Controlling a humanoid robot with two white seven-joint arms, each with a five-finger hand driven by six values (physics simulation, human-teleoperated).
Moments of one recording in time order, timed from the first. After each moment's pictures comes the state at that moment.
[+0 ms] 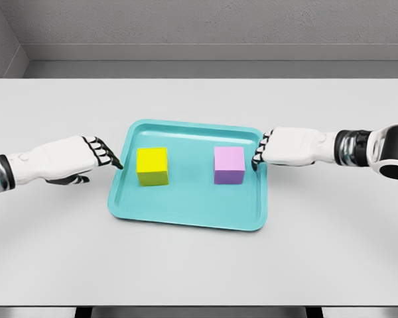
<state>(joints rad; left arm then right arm) -0.35 0.89 -0.47 -1.62 -0.57 -0.61 -0.36 -0.64 -0.73 0.68 -1.59 0.66 -0.61 0.61</state>
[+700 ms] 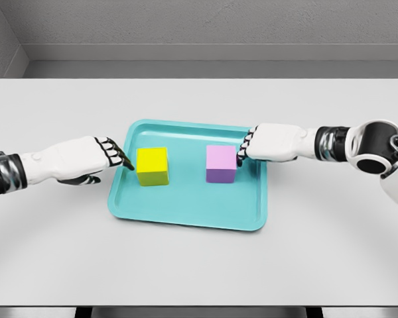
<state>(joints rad) -0.37 0.84 -0.48 -1.63 -0.57 -0.61 -0.39 -0.67 -0.64 0.69 -1.51 0.70 -0.61 0.61</state>
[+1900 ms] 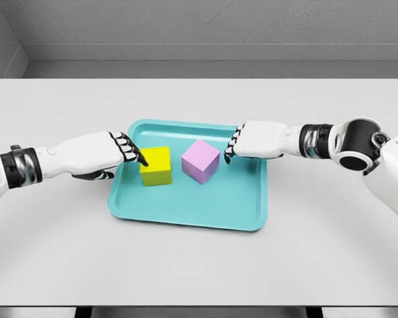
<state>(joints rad) -0.41 0.77 -0.48 -1.63 -0.57 -0.61 -0.45 -0.69 -0.56 0.69 -1.47 0.74 -0.61 0.61</state>
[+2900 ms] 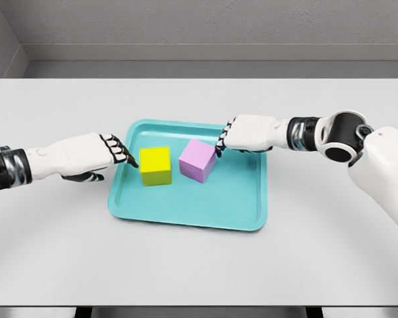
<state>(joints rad) -0.40 0.81 -0.48 -1.62 -0.55 -0.61 -0.45 -0.73 -0.48 0.70 -1.39 0.76 -0.61 0.61</state>
